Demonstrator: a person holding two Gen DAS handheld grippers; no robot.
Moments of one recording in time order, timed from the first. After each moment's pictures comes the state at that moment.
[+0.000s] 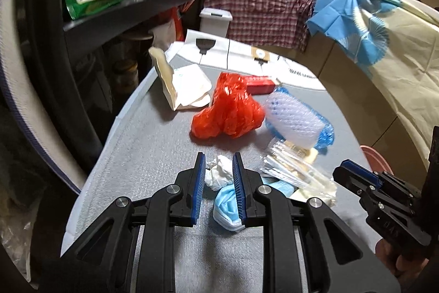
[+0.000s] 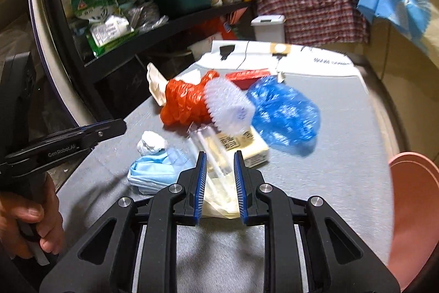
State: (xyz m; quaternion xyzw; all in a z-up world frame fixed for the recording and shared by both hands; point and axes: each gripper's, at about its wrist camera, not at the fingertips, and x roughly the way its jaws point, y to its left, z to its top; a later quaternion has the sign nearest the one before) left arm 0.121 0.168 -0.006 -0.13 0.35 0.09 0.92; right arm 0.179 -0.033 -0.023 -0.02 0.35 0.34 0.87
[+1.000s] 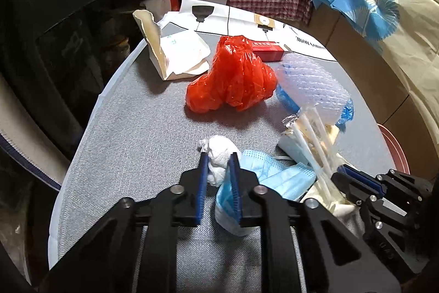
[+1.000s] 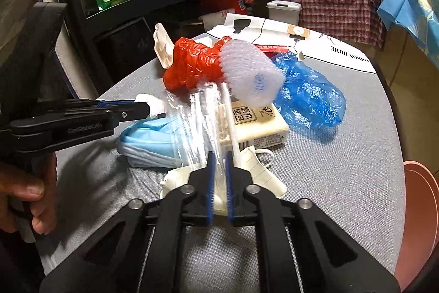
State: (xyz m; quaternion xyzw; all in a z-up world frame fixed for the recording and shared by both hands) left arm 0.147 0.169 -0.038 -0.12 0.41 0.08 0.90; right arm 0.174 -0.007 -0.047 -0.10 0.37 0.35 0.85
